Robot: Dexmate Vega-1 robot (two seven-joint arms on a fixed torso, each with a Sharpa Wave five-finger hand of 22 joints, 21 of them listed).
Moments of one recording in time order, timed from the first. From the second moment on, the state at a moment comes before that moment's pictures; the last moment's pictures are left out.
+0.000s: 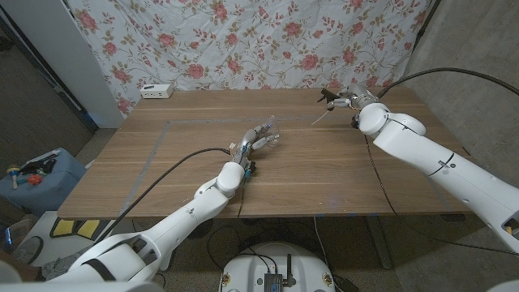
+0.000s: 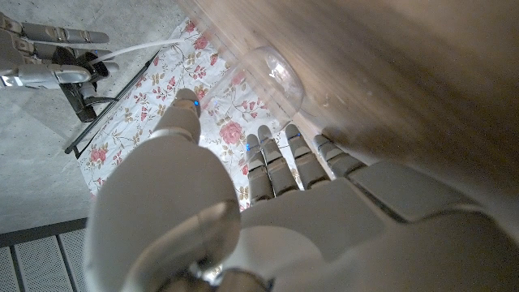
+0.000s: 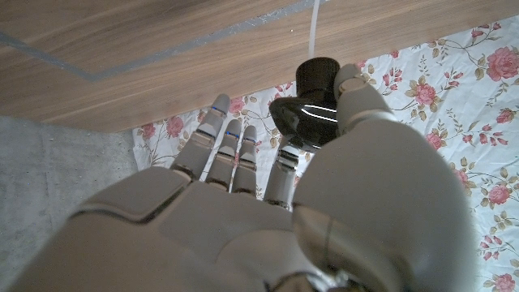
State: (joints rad) left arm 0.75 0.33 0.68 -1.18 -0.08 -0.27 0.35; left_hand 0.82 -0.05 0.36 -0.14 0.19 0.40 -0.10 0.18 0.18 0.41 -0.12 0.20 0.20 0.31 -0.04 0.17 0.16 0.08 0.02 0.19 0.17; right arm -0.65 -0.81 -0.60 -2.04 0.04 -0.88 -0.27; right_hand 0.89 -0.06 0.45 -0.16 0.18 0.91 -0.06 0.46 0.22 0.36 0.08 0.20 0.20 0.33 0.05 0.22 0.21 0.53 0.07 0.19 0.17
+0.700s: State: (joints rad) left arm 0.73 0.34 0.67 -1.19 -0.11 -0.25 0.31; left_hand 0.81 -0.07 0.31 -0.13 0.20 0.27 -0.07 0.17 0.18 0.29 -0.09 0.18 0.20 0.20 -0.04 0.17 0.16 0.07 0.03 0.18 0.17; right arm -0.62 -0.80 -0.62 -2.01 0.04 -0.87 -0.26; right_hand 0.89 -0.05 0.45 -0.15 0.17 0.91 -0.06 0.46 0.22 0.36 0.08 0.20 0.20 0.33 0.05 0.22 0.21 0.53 0.07 0.19 0.17
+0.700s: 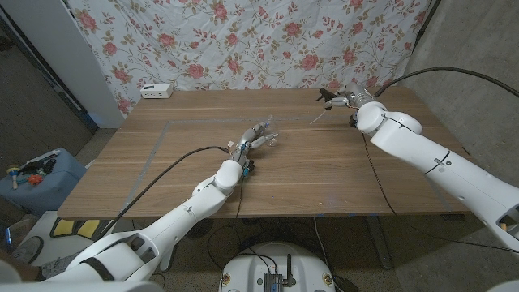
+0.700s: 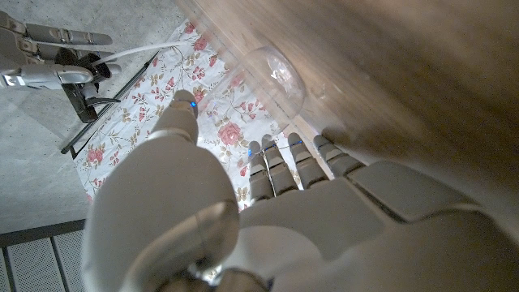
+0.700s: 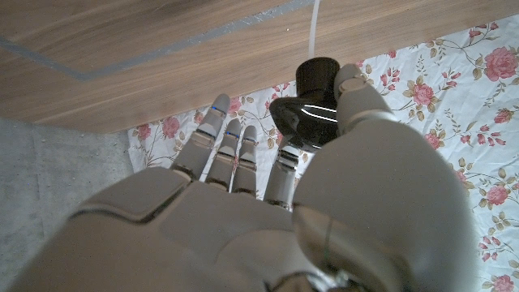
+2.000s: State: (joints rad) left arm 0.74 0.40 0.65 -1.28 -0.18 -0.19 0.20; left_hand 0.72 -0.11 0.24 -0.10 0.24 0.14 0.00 0.17 0.18 0.16 -0.04 0.18 0.19 0.07 0.00 0.17 0.17 -0.01 0.07 0.17 0.17; right arm -0.65 -0.76 -0.64 -1.95 0.01 -0.84 -0.31; right_hand 0.89 -0.05 0.45 -0.15 0.17 0.91 -0.06 0.46 0.22 0.36 0.08 0.20 0.20 0.33 0.05 0.22 0.21 0.53 0.07 0.19 0.17
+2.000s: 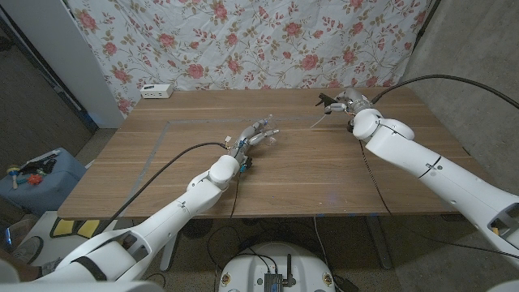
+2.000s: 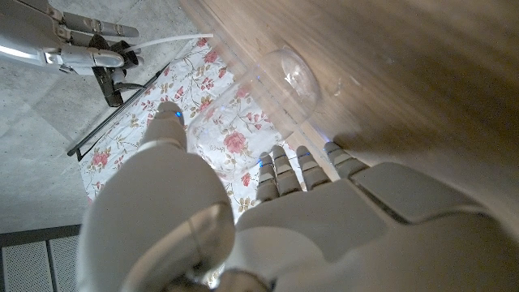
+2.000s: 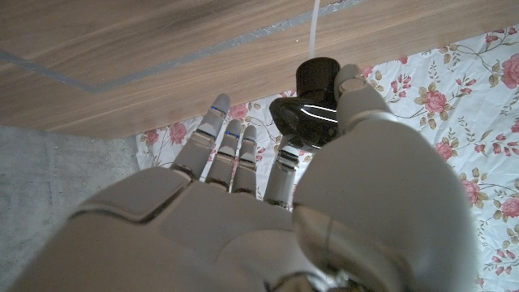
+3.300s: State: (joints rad) left arm 0.81 0.46 0.55 -1.39 -0.32 -0.26 0.13; left_hand 0.68 -0.09 0.20 -0.08 0.27 0.11 0.01 0.18 0.18 0.12 -0.02 0.19 0.19 0.02 0.02 0.17 0.17 -0.07 0.09 0.18 0.17; right arm -0.75 -0.67 -0.59 -1.86 0.03 -0.73 -0.44; right_hand 0.86 -0.06 0.44 -0.15 0.18 0.91 -0.07 0.45 0.22 0.37 0.08 0.20 0.20 0.33 0.05 0.22 0.22 0.53 0.07 0.19 0.17
